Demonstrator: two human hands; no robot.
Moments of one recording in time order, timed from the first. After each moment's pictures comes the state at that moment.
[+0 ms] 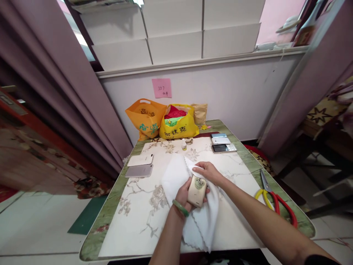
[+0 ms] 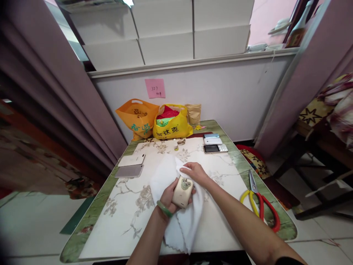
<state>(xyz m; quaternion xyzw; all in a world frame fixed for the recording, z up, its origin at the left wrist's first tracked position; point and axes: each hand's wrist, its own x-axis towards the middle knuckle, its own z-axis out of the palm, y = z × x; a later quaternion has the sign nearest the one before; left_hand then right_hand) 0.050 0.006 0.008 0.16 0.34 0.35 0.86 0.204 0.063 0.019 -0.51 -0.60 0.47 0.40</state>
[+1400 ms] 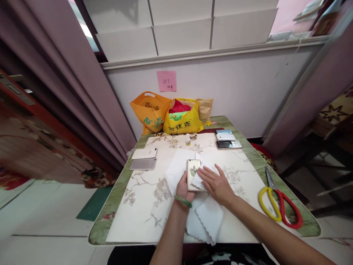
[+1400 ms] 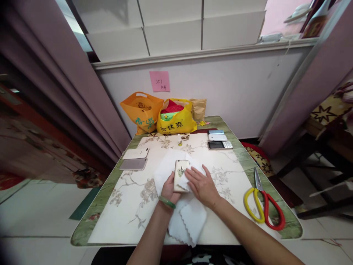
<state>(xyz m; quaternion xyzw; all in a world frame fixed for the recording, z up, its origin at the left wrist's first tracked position) 0.051 0.010 0.008 0.05 0.30 0.53 0.79 0.207 -0.015 0.008 -0.44 -0.85 -0.01 0.27</state>
